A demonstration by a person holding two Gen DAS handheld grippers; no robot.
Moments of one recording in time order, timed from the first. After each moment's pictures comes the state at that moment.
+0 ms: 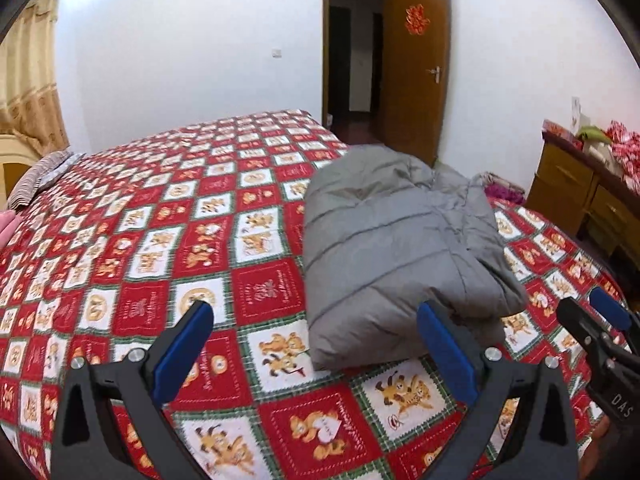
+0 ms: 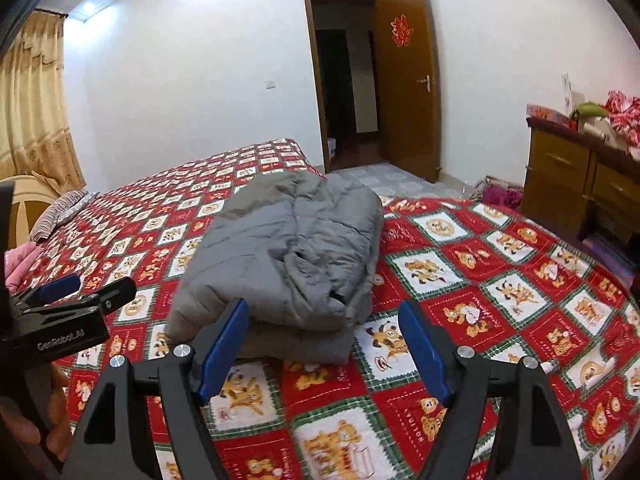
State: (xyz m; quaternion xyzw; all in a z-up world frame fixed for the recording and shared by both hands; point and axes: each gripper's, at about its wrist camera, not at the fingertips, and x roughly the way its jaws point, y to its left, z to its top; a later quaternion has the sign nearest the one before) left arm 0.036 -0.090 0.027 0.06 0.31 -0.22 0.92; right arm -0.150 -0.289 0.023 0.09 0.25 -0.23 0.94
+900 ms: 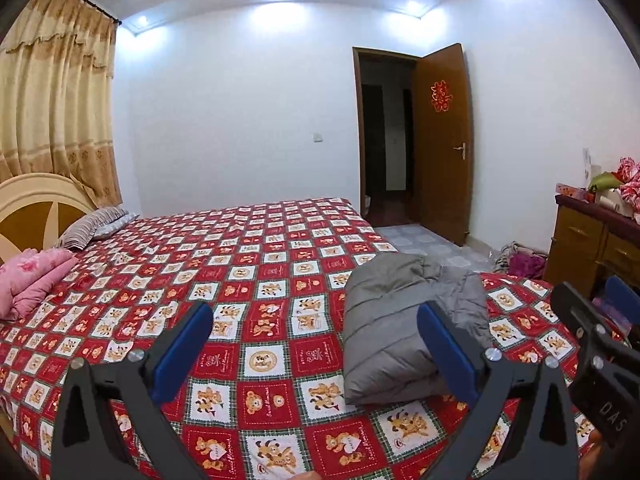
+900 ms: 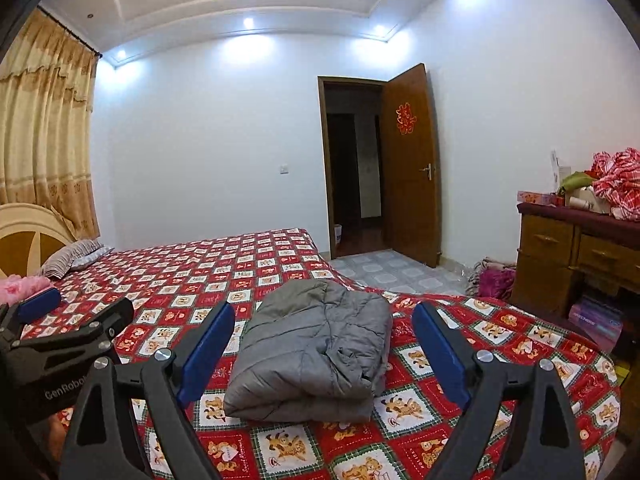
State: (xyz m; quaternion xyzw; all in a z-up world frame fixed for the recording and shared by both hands) left arm -0.041 -0.048 0.105 0.04 0.17 -0.16 0.97; right arm -0.204 -0.219 0.110 0.04 0.11 -0.23 0.97
